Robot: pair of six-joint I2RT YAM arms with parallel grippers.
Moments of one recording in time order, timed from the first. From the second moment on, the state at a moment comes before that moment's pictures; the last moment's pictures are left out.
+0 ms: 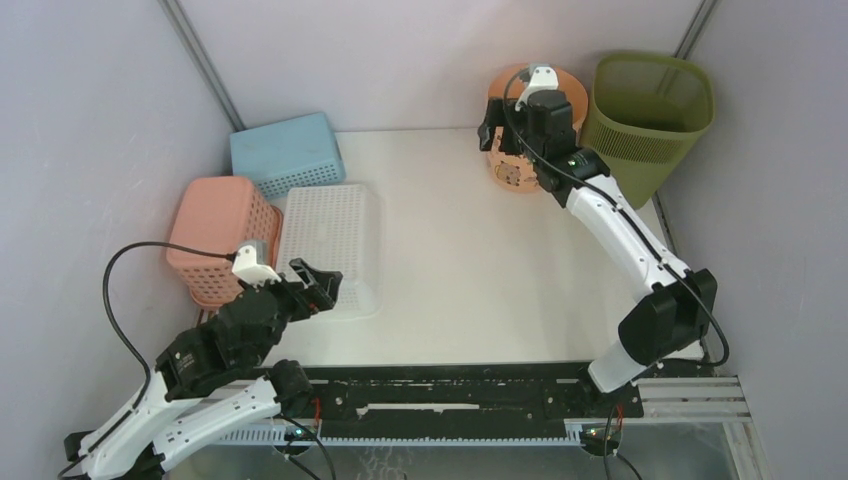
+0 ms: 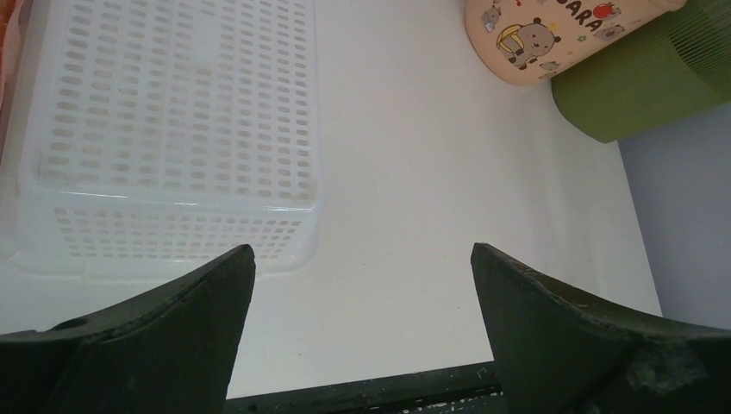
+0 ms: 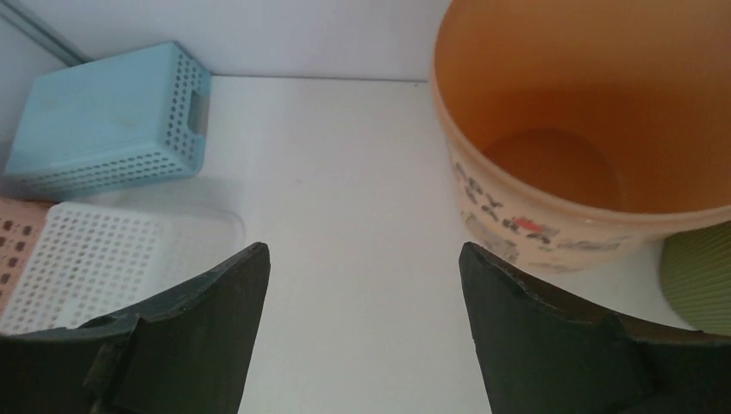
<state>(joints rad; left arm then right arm) -0.95 0.39 0.84 -0.89 -0.67 -0.83 0.40 1.56 1.58 -0.37 0.09 0.28</state>
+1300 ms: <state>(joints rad) -0.95 0.48 0.84 -0.87 -0.65 -0.83 0.29 2.13 2.09 -0.50 -0.03 -0.06</state>
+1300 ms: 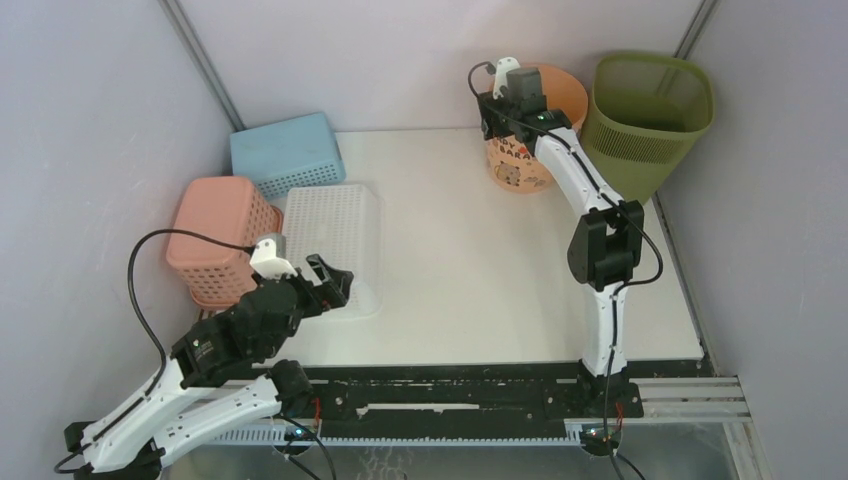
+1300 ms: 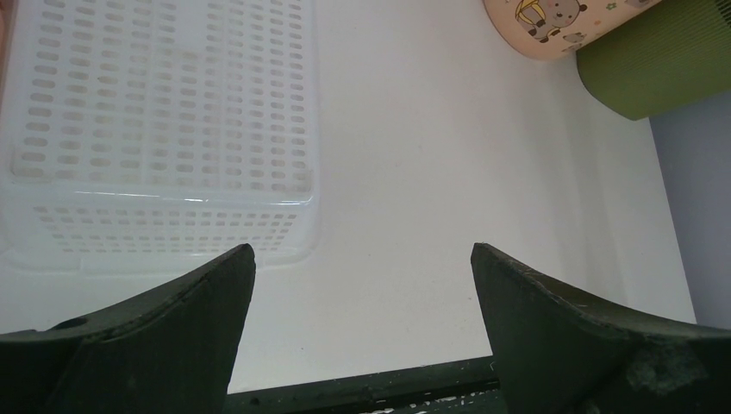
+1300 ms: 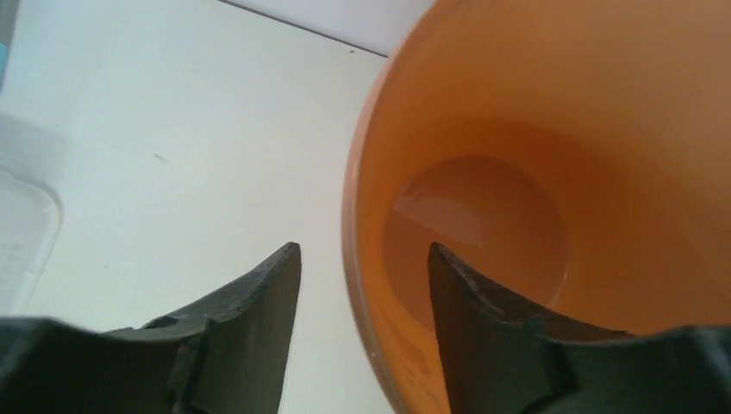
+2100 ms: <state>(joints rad) -0.95 0.47 0.81 -0.84 -0.65 -0.84 0.39 2.13 2.20 -0.77 -0.01 -0.08</state>
